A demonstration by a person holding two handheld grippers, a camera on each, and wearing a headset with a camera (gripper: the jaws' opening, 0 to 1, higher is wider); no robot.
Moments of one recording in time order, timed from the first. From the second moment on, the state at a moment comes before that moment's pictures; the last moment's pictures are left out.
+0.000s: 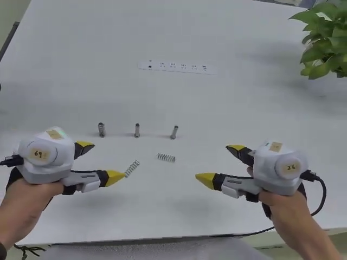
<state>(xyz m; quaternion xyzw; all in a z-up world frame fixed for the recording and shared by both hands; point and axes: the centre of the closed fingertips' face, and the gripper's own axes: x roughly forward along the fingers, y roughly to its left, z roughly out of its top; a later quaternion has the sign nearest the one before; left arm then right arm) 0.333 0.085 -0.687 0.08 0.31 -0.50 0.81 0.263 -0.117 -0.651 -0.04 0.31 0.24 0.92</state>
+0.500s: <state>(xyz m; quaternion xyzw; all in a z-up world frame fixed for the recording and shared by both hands) 0.337 0.064 -0.720 0.08 0.34 -0.51 0.79 0.260 -0.111 -0.653 -0.04 0.32 0.25 0.91</state>
